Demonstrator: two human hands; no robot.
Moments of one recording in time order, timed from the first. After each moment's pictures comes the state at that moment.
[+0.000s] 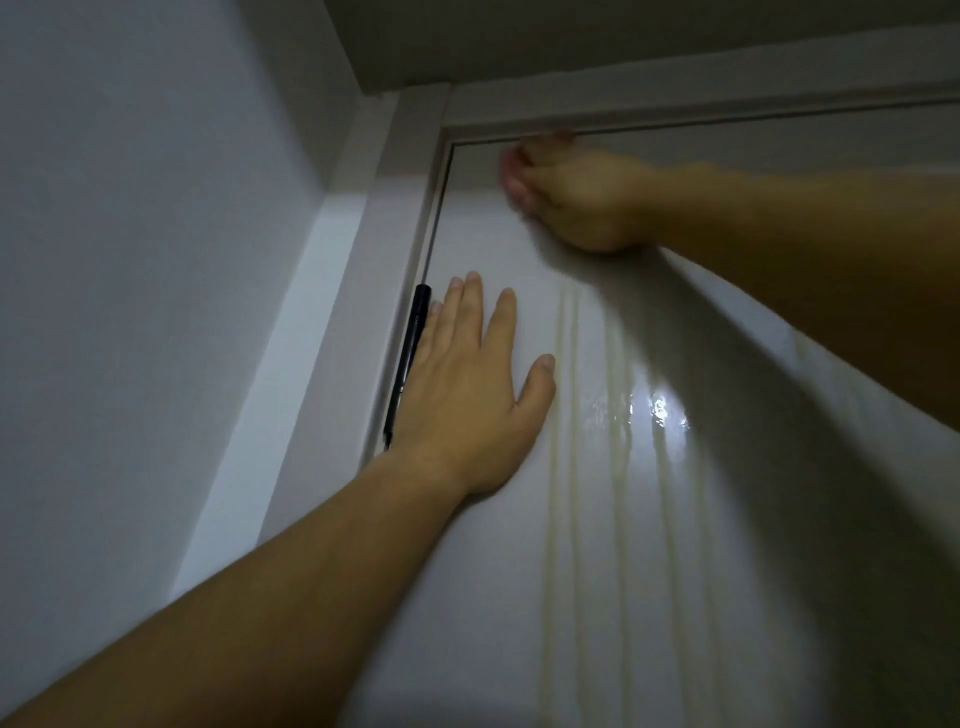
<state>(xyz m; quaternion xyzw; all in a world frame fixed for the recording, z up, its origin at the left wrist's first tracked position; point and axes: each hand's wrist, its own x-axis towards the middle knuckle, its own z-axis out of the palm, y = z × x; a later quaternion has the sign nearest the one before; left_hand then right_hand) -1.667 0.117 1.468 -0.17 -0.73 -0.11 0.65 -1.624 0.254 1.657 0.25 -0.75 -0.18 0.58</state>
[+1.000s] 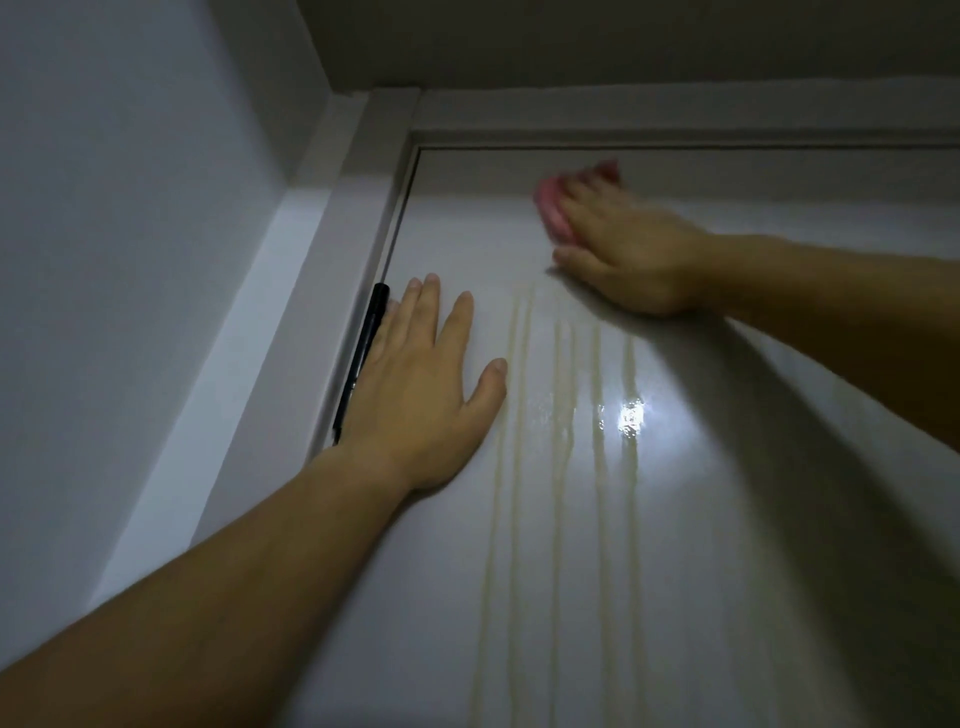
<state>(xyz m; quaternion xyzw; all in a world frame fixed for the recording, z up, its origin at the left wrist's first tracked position) -1.673 0.116 1.468 -0.15 -0.73 -0.11 0.66 -1.630 0.329 1.626 0.21 -0.76 -0.22 0.57</state>
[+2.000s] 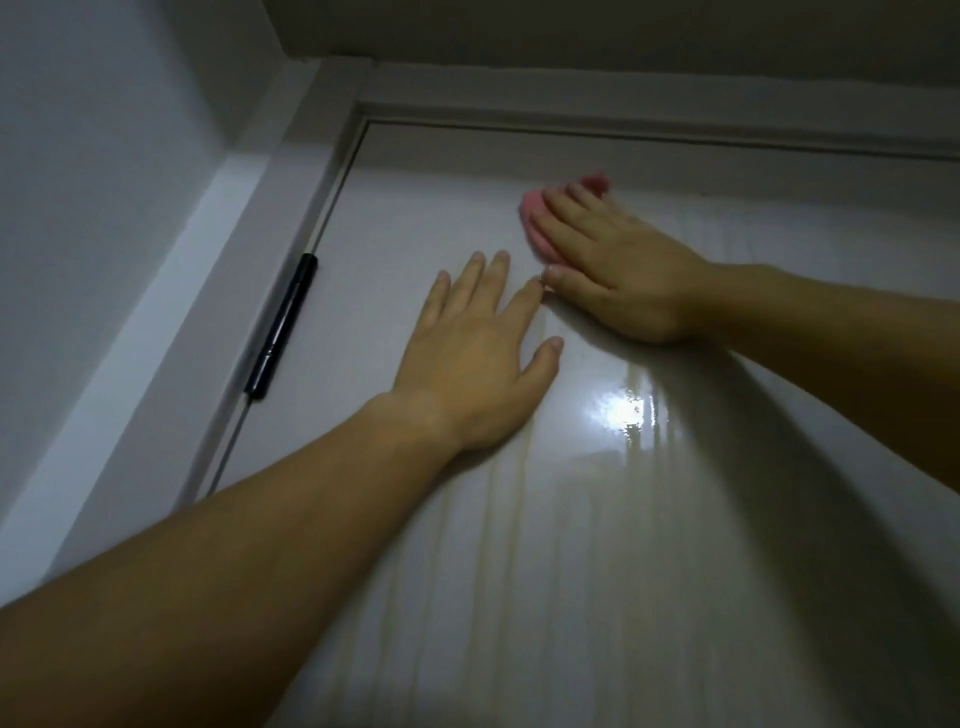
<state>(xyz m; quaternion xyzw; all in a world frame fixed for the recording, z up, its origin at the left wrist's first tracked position) -1.649 0.217 1.488 -0.18 -0.75 -0.05 0.64 -1.622 0.391 1.598 0.23 -0.76 -0.24 0.57</state>
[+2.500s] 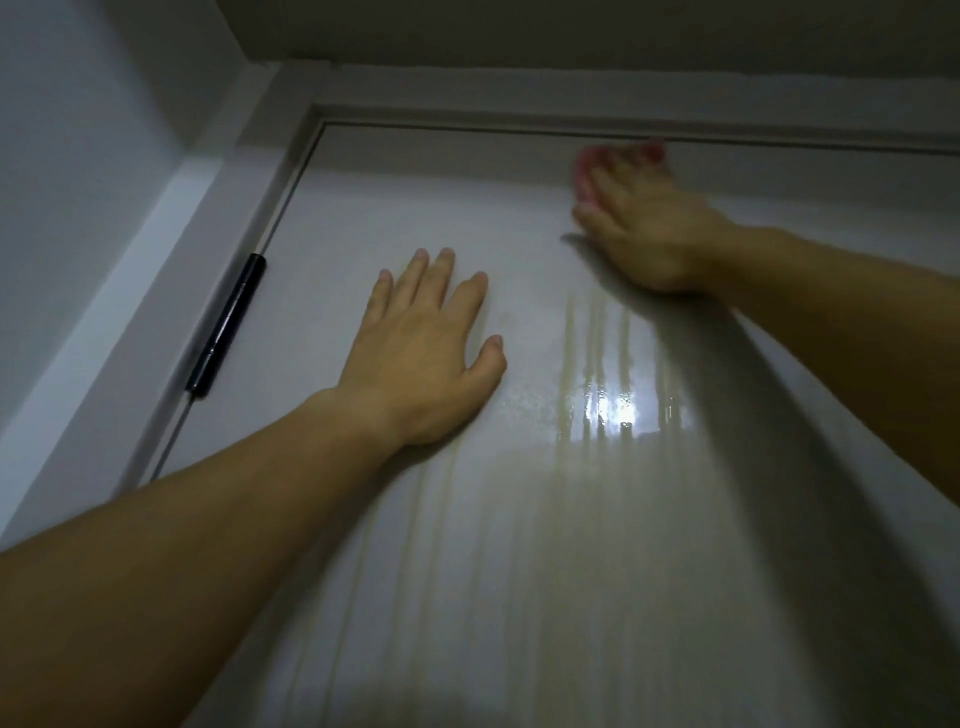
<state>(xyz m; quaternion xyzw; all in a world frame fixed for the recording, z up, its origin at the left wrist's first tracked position) -1.642 0.231 1.487 -0.14 -0.76 -0.06 0.64 -1.618 0.453 1.640 0.16 -0.77 -0.16 0.60</state>
